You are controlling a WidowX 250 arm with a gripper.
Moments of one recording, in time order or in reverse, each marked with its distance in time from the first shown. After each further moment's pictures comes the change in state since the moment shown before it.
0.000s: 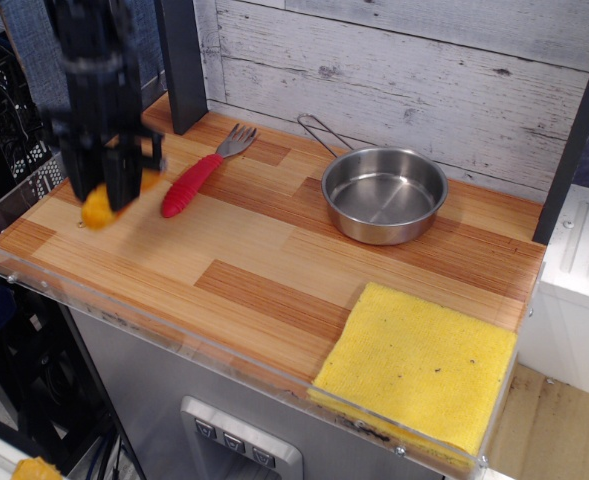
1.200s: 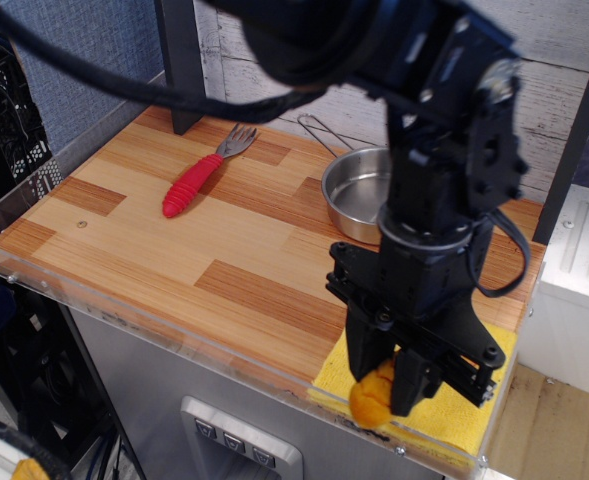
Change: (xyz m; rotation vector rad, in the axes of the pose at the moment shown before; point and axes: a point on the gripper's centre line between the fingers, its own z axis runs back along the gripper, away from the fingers) arm -0.088 -0.241 -0.006 -0.069 -0.068 -0.518
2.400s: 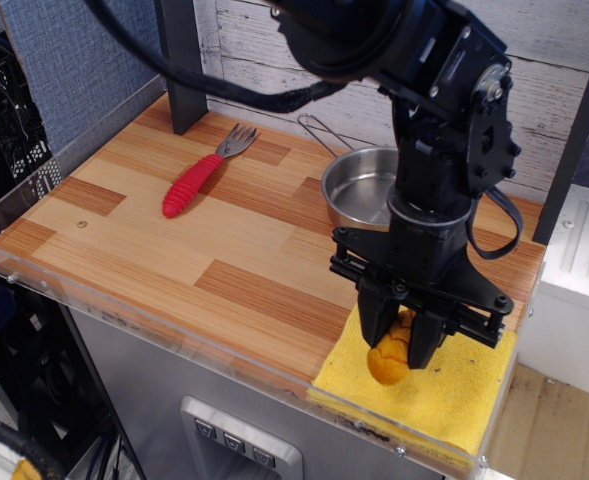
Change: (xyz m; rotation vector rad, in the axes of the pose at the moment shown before) arm 0.032 0.026 -0.011 0.053 -0.050 0.259
